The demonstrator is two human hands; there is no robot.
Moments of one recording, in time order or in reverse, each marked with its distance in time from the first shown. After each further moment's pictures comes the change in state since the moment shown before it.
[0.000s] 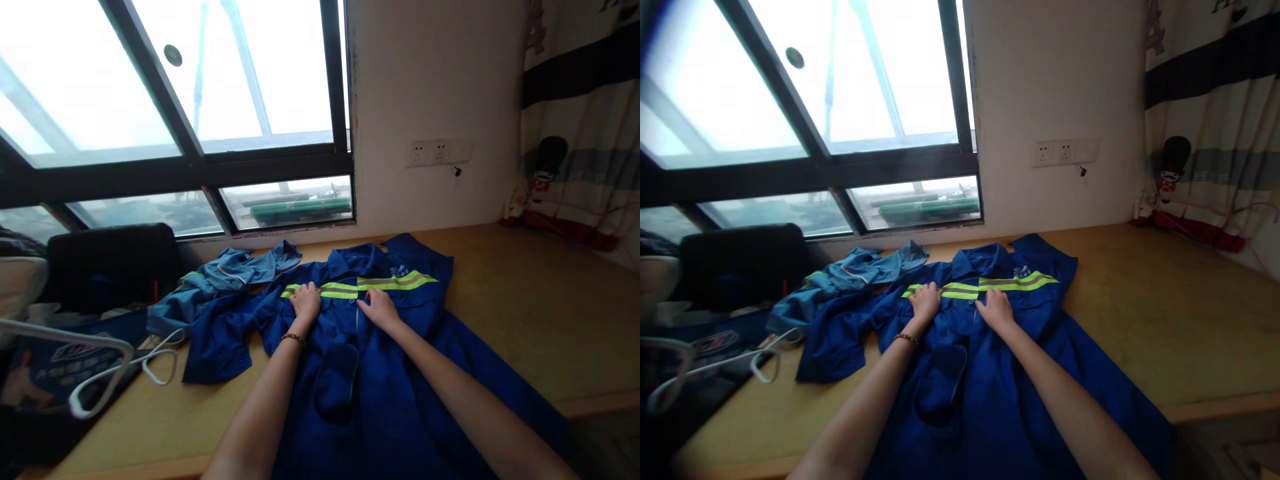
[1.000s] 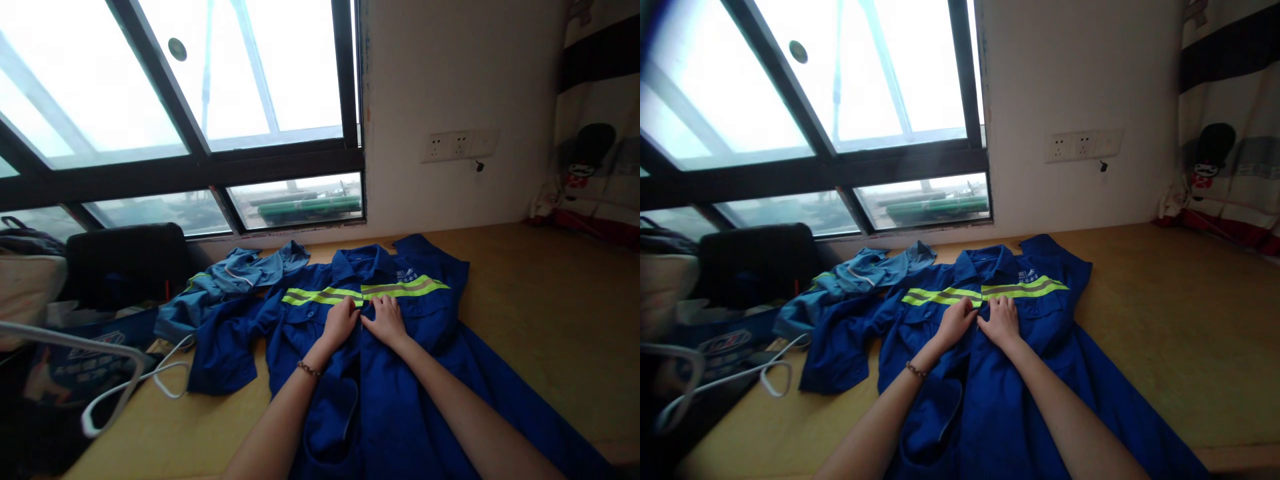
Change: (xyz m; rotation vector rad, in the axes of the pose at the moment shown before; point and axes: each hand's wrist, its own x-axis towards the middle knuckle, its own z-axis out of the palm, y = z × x) left_hand -0.030 0.037 -0.008 -0.547 -0.116 0.356; right_hand -0.001 -0.015 0.022 -0.012 0.048 -0.008
